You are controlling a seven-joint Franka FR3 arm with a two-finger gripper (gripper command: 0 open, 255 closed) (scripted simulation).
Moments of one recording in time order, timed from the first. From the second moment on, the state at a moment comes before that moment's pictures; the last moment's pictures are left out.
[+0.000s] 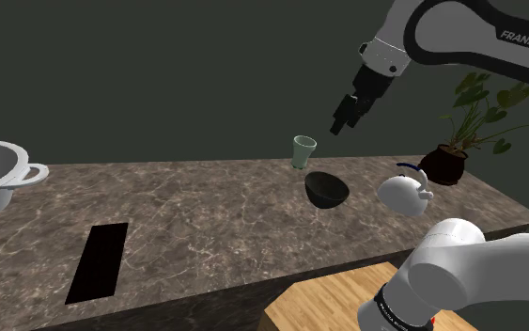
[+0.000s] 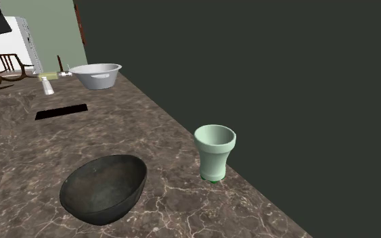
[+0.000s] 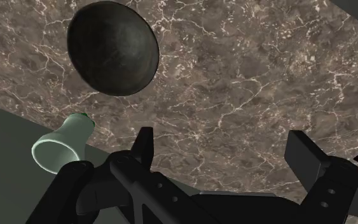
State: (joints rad) arm -0.01 -0.81 0.00 -2.28 0.00 1.67 -0.08
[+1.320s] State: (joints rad) arm -0.06 -0.29 -0.20 -2.19 -0.08 2.05 -0.34
